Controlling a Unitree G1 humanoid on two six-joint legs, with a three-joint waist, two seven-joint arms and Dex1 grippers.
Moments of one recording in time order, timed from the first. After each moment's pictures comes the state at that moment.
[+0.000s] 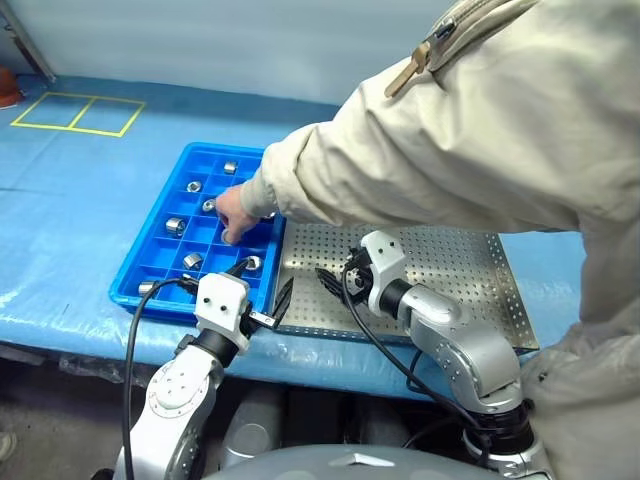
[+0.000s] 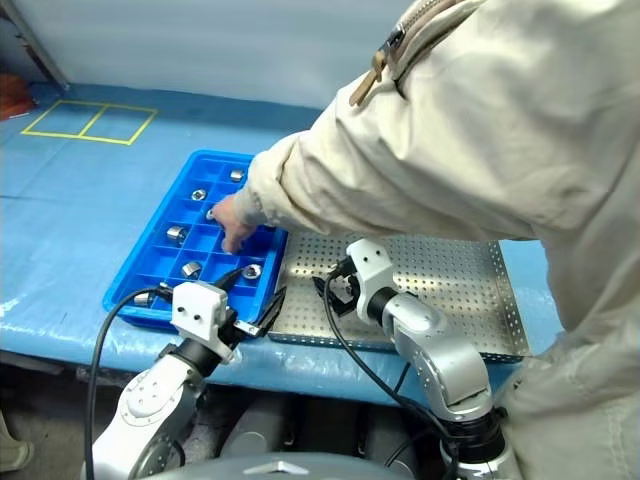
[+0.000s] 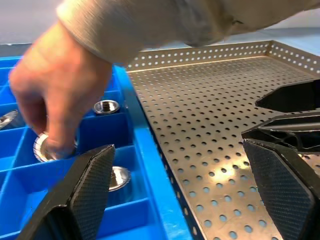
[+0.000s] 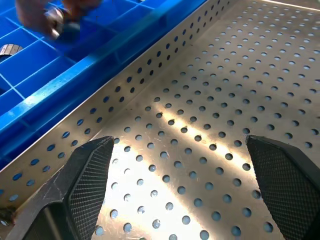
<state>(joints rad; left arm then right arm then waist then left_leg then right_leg) 0.34 0.21 -0.18 -0.74 -0.12 0.44 -0.23 -0.14 -0.20 0.19 -0.56 0.25 0.97 0.28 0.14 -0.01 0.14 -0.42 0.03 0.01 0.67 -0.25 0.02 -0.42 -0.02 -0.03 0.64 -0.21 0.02</state>
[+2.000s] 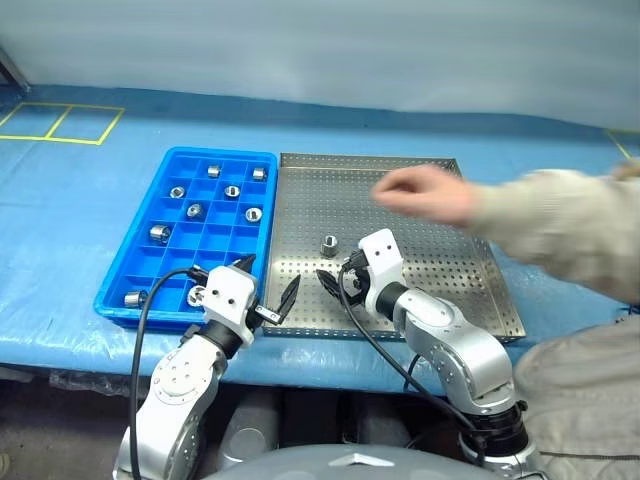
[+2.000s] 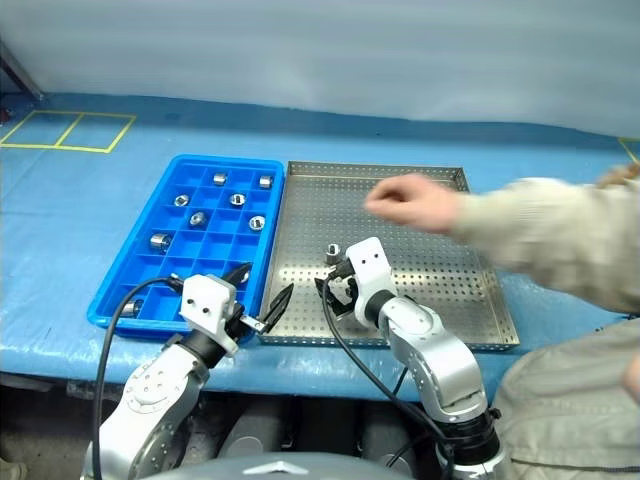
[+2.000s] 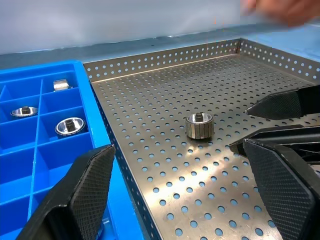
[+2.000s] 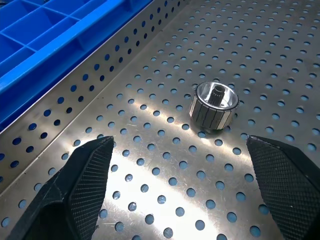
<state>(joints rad) 0.28 0.25 -0.19 -0.71 -0.13 0.46 -0.25 -0.12 -0.18 0.21 -0.53 0.24 0.96 0.22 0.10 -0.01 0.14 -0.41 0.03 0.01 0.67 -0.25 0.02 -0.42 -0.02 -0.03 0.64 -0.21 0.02</state>
